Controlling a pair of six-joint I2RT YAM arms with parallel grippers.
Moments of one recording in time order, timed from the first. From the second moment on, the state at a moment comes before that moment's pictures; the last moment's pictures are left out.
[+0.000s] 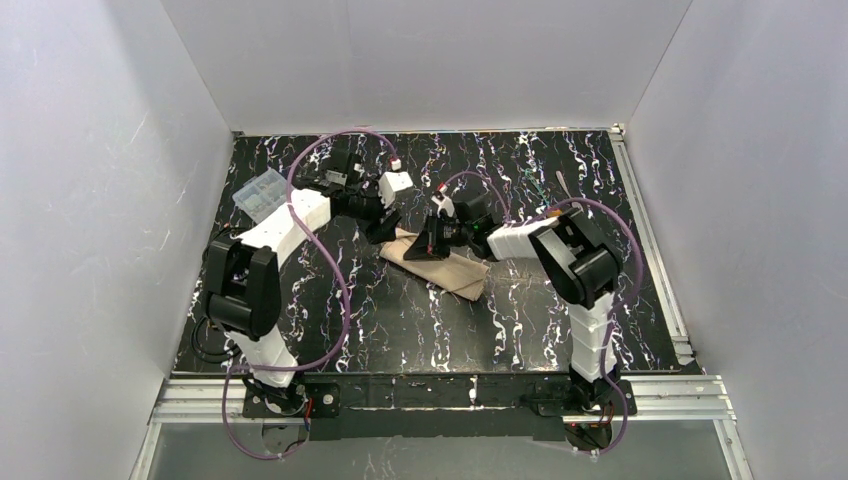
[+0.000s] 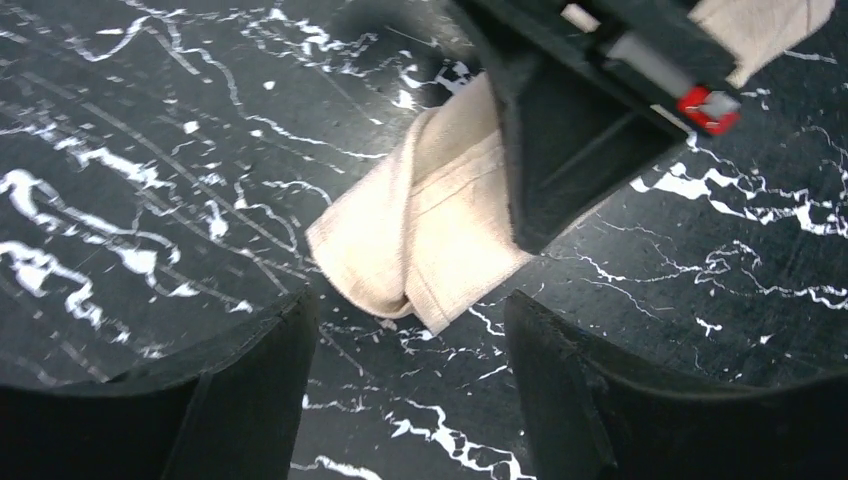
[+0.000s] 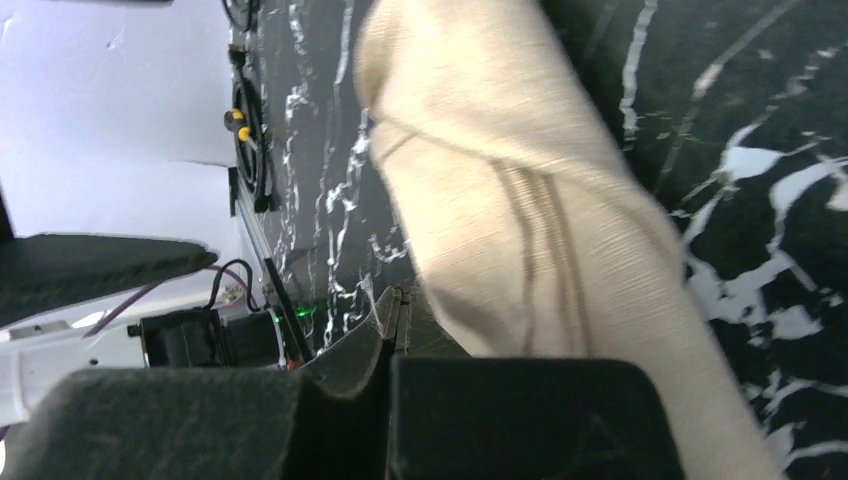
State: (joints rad) left arm -0.33 1.71 1.29 -0.56 0.55 0.68; right arm 0.63 2.00 1.08 0.36 -0.68 0.83
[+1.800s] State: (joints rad) left arm -0.44 1.89 1.28 -0.47 0.42 0.83; right arm 0.62 2.16 1.10 0.54 -0.71 0.95
